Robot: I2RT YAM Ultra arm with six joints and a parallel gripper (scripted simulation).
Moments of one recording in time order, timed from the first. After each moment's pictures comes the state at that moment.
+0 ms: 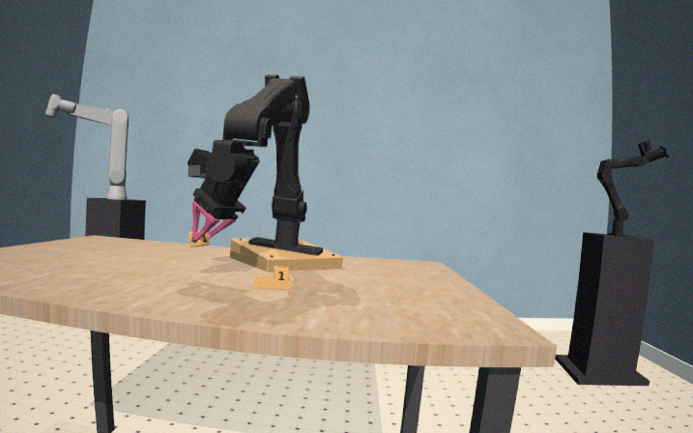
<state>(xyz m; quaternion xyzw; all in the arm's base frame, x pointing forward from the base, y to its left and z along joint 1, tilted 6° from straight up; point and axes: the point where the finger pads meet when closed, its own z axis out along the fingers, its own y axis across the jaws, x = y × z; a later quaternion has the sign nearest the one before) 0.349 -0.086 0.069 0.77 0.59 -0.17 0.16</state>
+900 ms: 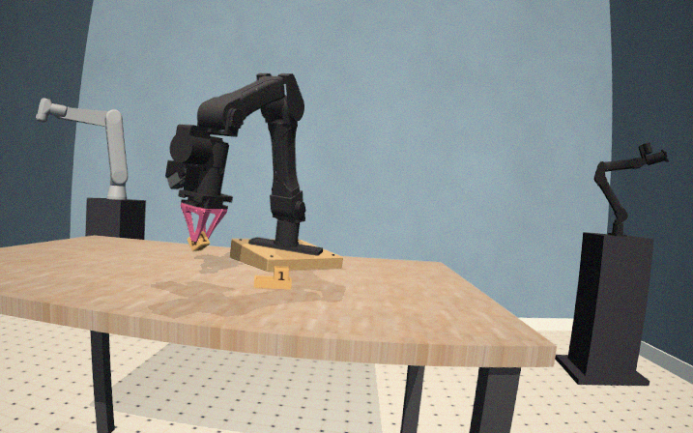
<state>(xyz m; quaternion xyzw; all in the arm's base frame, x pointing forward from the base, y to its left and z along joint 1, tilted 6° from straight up) 0.349 -0.090 0.065 0.79 0.61 -0.01 0.03</state>
